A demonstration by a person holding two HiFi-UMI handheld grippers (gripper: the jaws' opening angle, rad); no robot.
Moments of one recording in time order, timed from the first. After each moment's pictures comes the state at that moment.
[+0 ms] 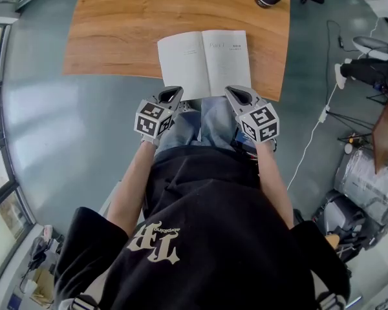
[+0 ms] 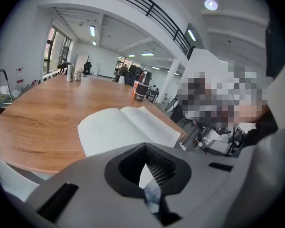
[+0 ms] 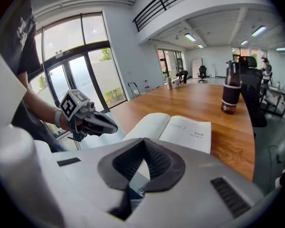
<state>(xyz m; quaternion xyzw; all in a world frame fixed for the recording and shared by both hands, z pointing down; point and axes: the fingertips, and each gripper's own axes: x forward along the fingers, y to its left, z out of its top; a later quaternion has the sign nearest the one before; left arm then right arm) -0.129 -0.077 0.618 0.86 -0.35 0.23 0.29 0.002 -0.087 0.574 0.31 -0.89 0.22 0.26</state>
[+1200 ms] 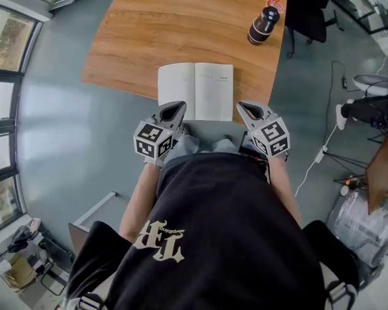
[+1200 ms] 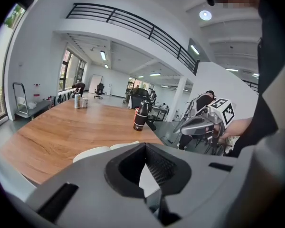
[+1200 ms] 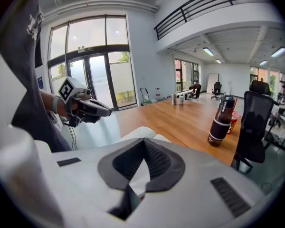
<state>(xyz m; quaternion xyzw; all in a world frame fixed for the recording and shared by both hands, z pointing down) -0.055 -0.103 0.476 0.84 -0.46 0.14 0.24 0.103 -0.135 0.480 0.24 -0.93 0.11 0.26</state>
